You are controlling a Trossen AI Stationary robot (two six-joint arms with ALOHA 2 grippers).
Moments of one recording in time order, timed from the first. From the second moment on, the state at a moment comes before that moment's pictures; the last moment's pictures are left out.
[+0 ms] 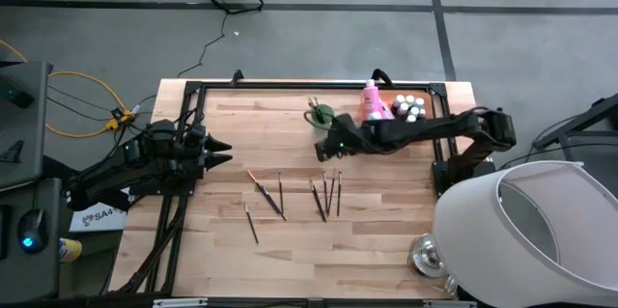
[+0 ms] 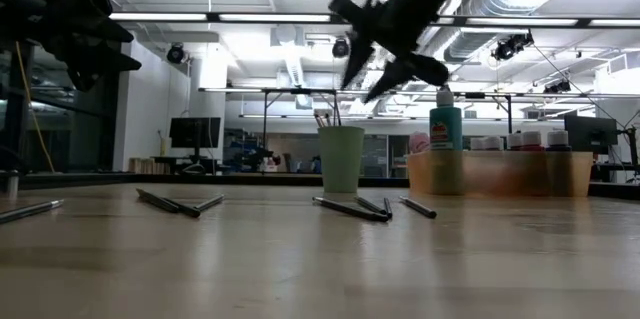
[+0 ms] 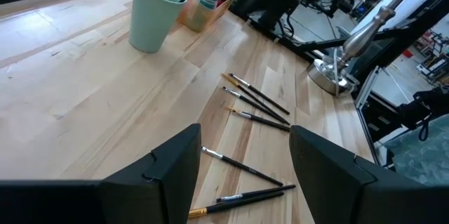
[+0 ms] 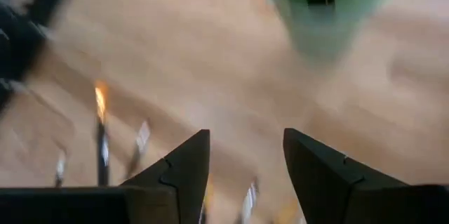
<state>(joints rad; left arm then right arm) 0.39 0.01 0.33 -0.58 0.27 -0.42 -0.07 1.63 1.19 -0.44 0.30 1.01</state>
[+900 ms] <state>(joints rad) 0.39 0.01 0.33 -0.58 0.27 -0.42 -0.05 1.84 1.19 -0.66 0.00 1.36</state>
